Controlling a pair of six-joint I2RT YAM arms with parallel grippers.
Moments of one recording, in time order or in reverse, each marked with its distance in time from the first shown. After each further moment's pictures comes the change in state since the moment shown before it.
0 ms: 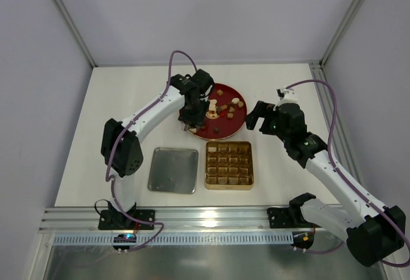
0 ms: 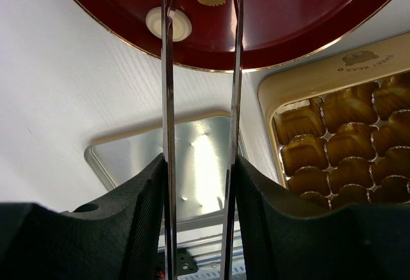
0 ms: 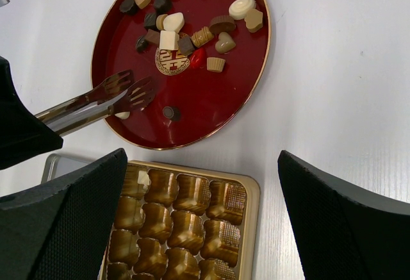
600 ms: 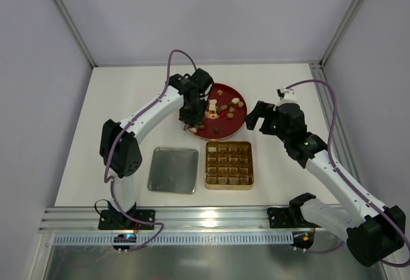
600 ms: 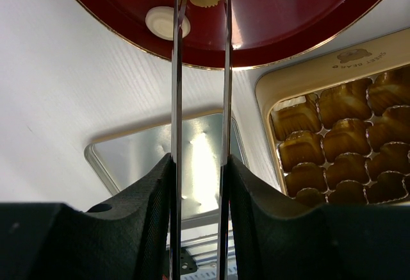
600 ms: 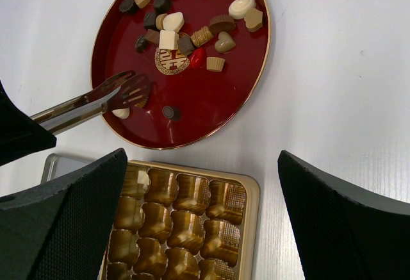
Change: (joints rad) left arm 0.000 -0.019 -0.002 0.000 0.004 0.000; right arm 0.000 0.000 -0.001 0.000 0.000 0.000
